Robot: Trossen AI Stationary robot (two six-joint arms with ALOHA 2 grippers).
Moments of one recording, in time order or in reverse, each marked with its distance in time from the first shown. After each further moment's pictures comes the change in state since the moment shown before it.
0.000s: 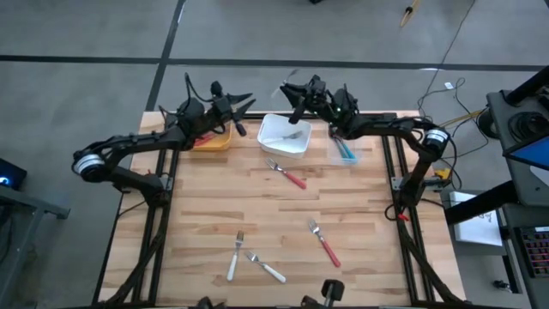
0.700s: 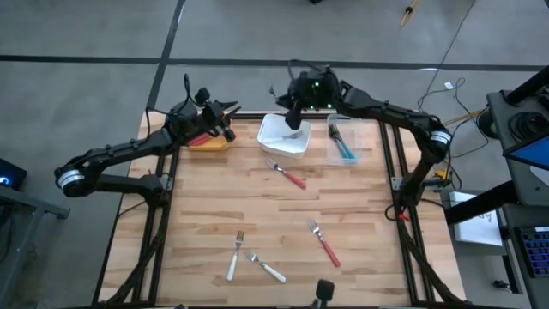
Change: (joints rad) left arm -0.004 -0.238 -0.042 -0.458 -0.188 0.074; right arm 0.009 -0.031 0.471 -1.241 -0.097 -0.387
